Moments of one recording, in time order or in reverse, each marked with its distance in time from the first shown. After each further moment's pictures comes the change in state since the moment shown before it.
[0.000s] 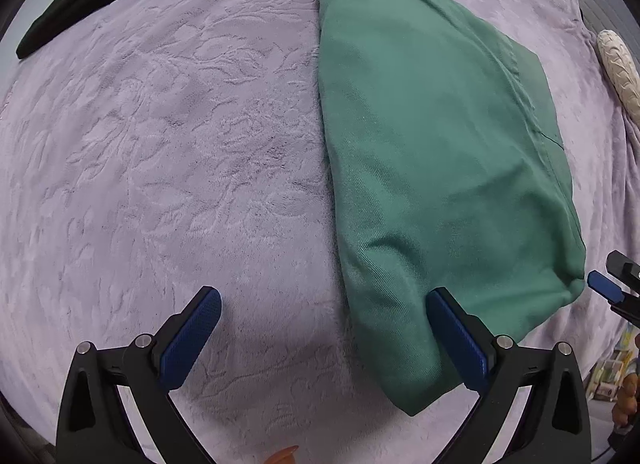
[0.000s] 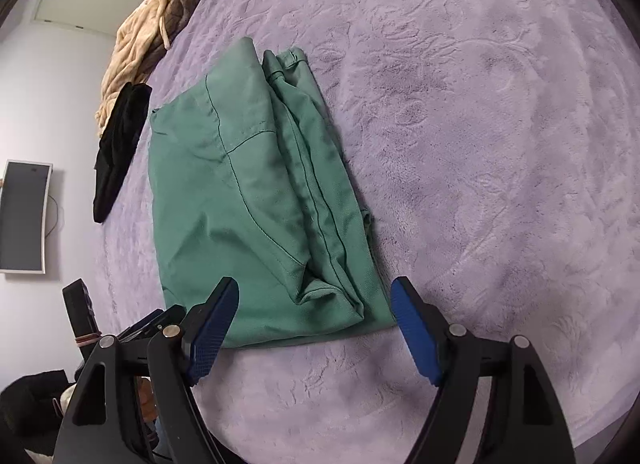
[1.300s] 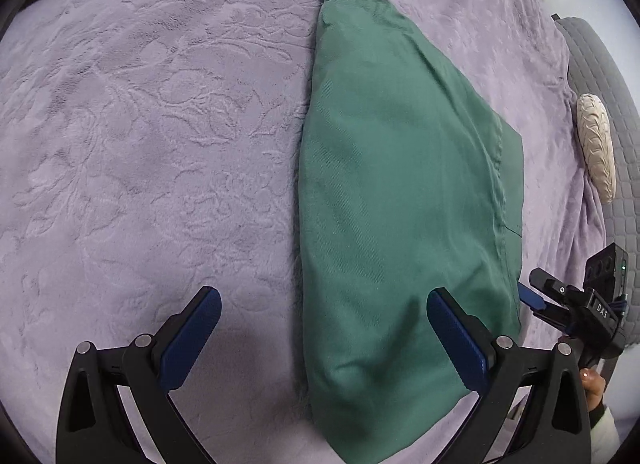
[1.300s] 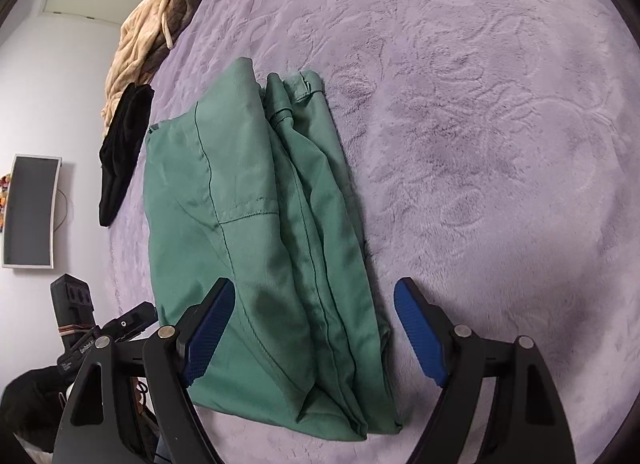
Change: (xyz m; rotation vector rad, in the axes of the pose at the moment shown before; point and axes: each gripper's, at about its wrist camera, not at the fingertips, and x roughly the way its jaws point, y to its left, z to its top) left arm 0.009 0.042 0.064 -0.123 0.017 -0.257; right arm 0.037 -0.008 0.066 -0.045 0.042 0.062
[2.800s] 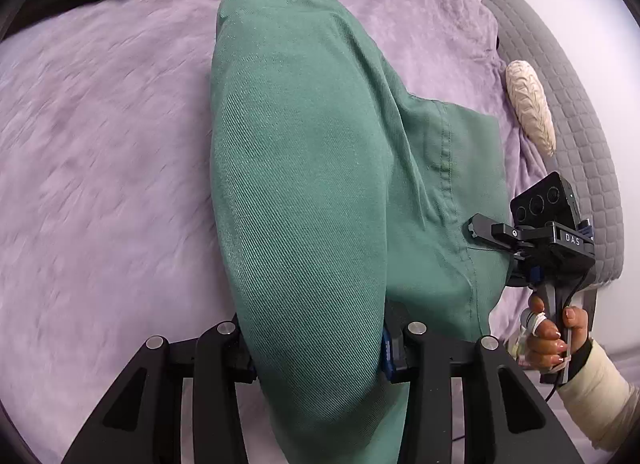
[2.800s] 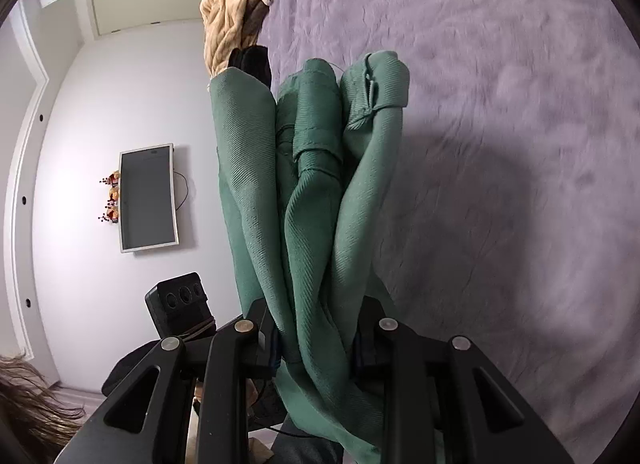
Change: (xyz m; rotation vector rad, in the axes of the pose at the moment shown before) left arm -0.081 0.012 -0.049 0.170 0.012 -0.154; right arm 0.021 0.077 -0.048 0.097 0.182 0.510
